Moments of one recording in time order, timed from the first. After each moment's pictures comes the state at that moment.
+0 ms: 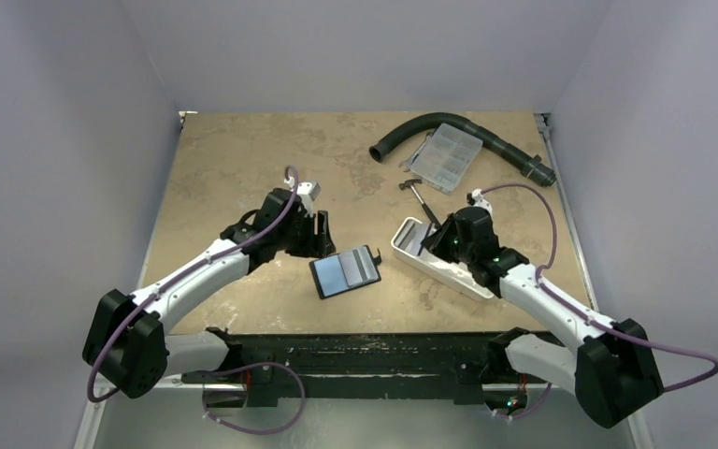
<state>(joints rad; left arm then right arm) -0.56 1.23 0.82 -0.37 0.11 -0.44 0.45 1.09 0.55 -0.12 0.05 0.90</state>
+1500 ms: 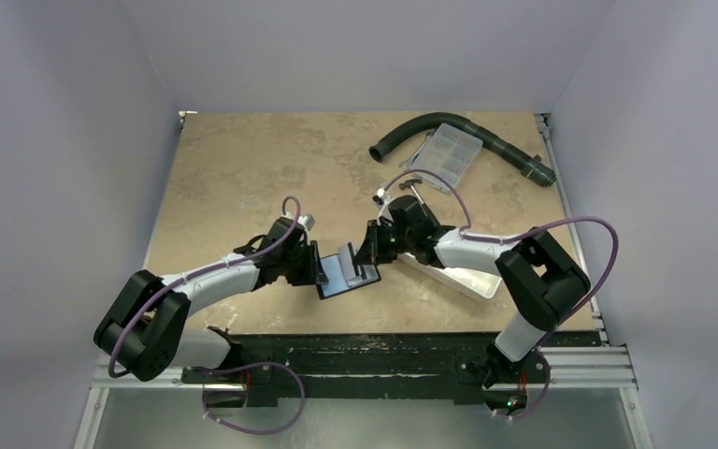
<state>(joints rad) -0.56 1.33 0.55 -0.17 0.19 -0.64 0.69 1.65 0.82 0.13 -0.41 0.67</state>
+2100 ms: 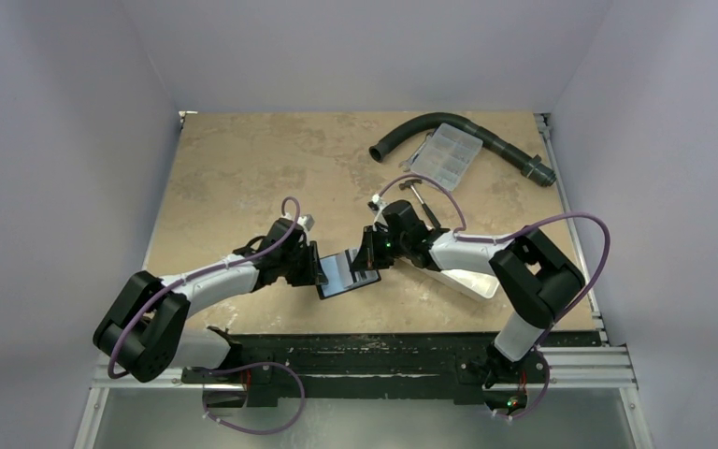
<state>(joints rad) -0.56 1.32 0.54 -0.16 0.19 -0.64 0.73 1.68 0.82 0.12 -0.40 0.68</state>
